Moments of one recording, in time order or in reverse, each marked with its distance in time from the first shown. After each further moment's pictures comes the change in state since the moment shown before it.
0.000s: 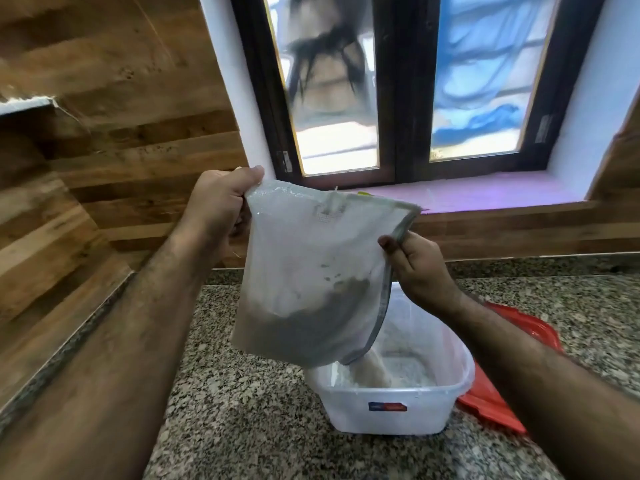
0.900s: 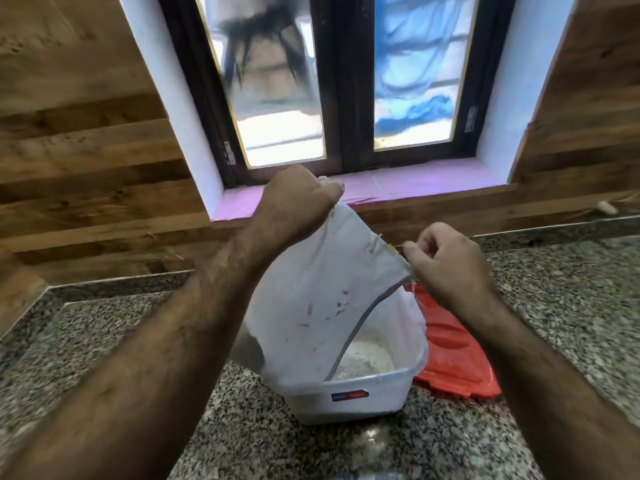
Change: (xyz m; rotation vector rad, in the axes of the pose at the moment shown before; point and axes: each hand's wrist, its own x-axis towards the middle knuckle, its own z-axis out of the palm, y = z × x) left_hand 0.001 -0.007 0.143 0.719 -0.258 0.268; right_hand -0.041 -0.020 -0.093 -0.481 0.133 0.481
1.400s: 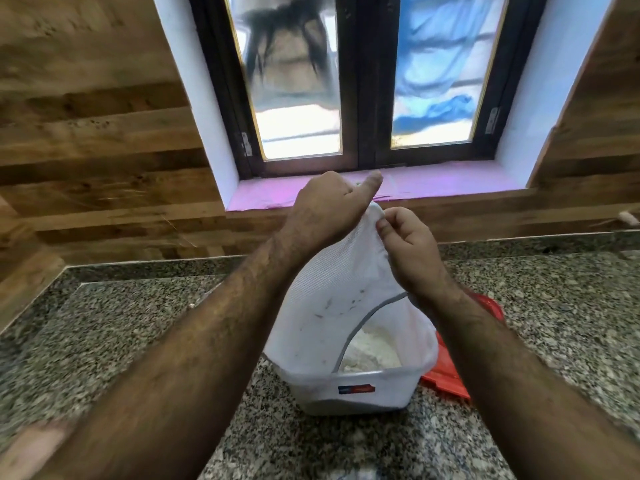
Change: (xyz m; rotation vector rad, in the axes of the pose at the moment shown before) left_hand -0.002 -0.002 0.027 -0.058 0.018 0.008; right_hand 0.001 -0.049 0.047 0.697 -0.200 -0.056
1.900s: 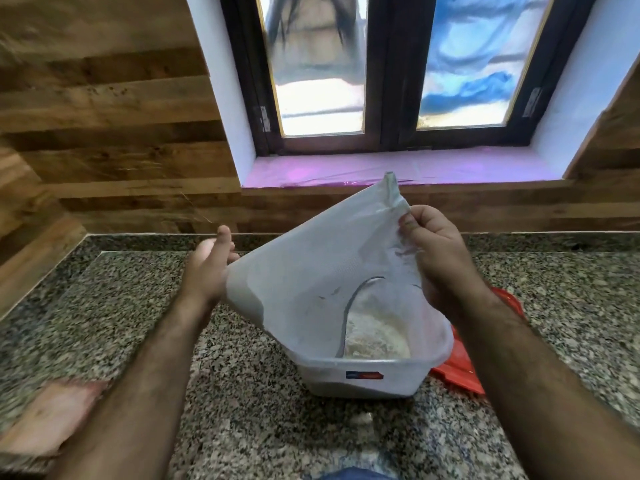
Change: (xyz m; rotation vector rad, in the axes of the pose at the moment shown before) left_hand -0.099 -0.215 -0.026 -0.485 0.290 -0.605; right_hand -0.006 0.012 -0.001 0.422 -0.077 0.245
